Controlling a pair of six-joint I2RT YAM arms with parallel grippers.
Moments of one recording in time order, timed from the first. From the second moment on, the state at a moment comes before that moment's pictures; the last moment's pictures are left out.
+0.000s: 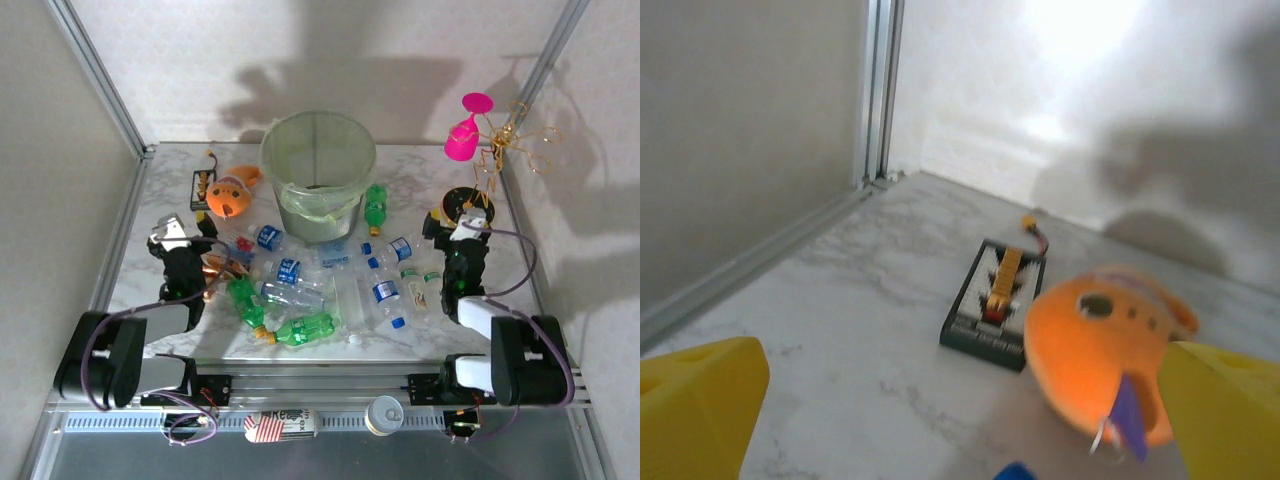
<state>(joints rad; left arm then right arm) -0.11 1.25 0.26 0.97 -0.49 -0.24 0.07 1.24 0.33 0.85 0.19 0.09</state>
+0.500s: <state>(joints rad) -0.21 0.92 0.32 0.59 -0.37 -0.69 0.18 1.06 0.66 -0.16 0.12 0.48</state>
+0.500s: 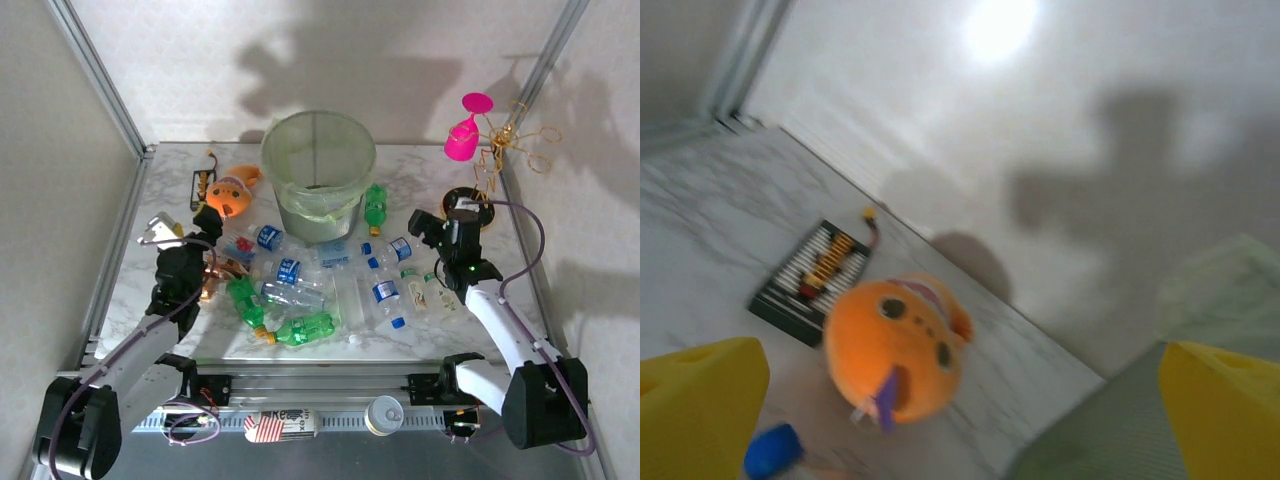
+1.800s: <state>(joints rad) -0.47 1.08 0.33 0.61 -0.36 -0.79 0.06 1.34 0.72 -0.62 0.20 0.54</state>
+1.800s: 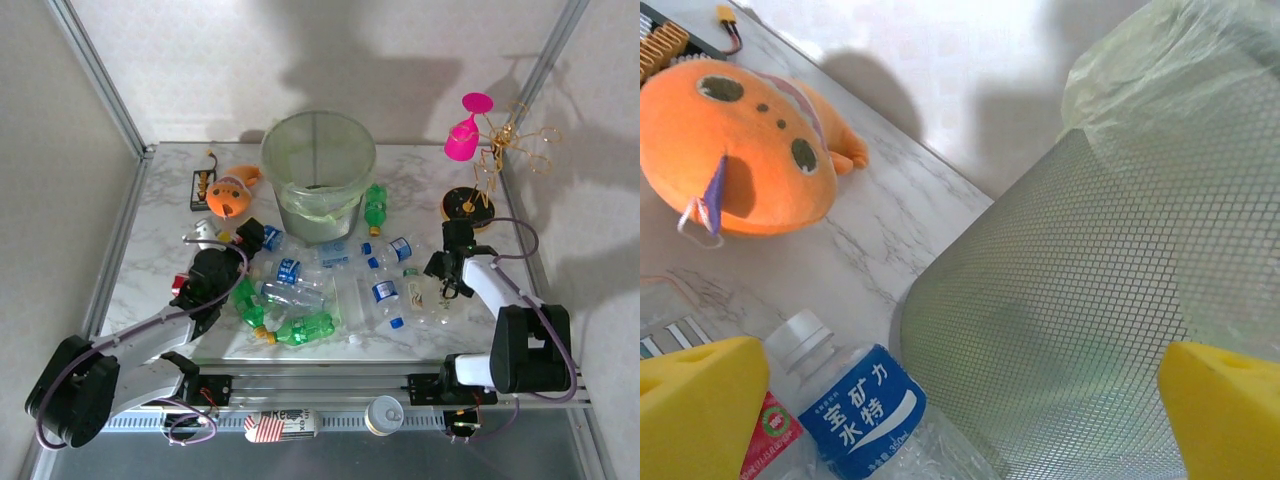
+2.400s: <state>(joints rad) -0.47 0.96 0.28 0.56 -0.46 -0.77 0.02 1.45 0.73 -0.47 0.15 0.51</state>
